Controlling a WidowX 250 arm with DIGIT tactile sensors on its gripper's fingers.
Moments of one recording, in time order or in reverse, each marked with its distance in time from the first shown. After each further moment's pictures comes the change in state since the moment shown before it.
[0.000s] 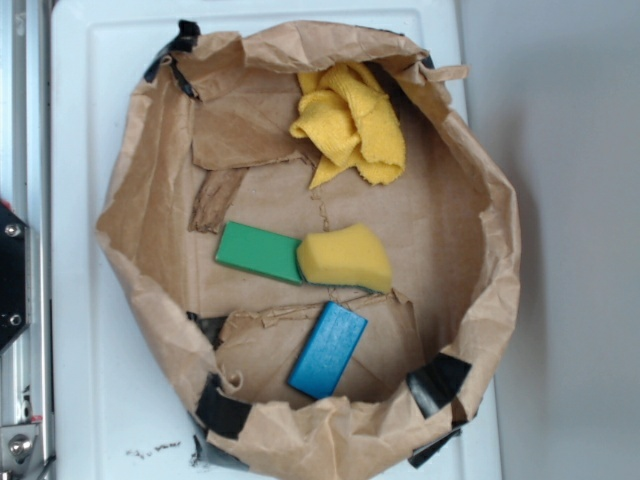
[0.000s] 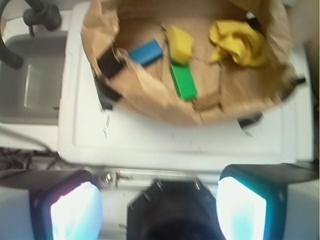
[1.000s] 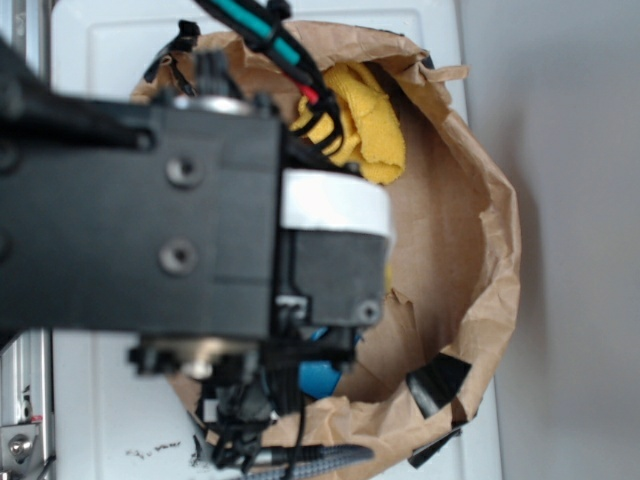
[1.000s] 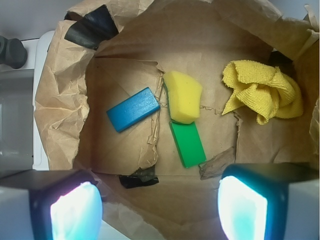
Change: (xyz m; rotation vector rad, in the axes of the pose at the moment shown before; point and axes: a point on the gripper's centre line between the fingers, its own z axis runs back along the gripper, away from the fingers) arm 0.086 0.005 -0.052 0.010 0.053 0.028
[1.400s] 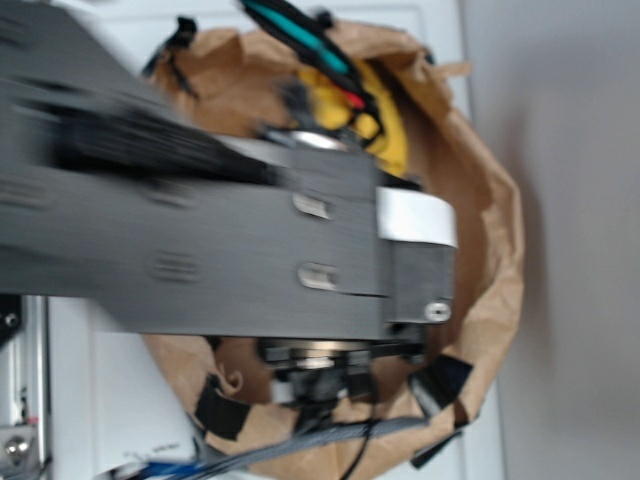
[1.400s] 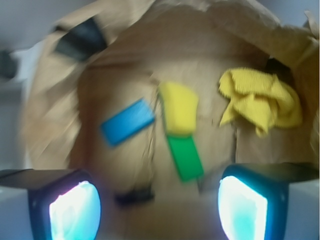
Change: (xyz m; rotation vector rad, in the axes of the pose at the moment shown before) arm 0.031 0.007 -0.043 0.053 0.001 0.082
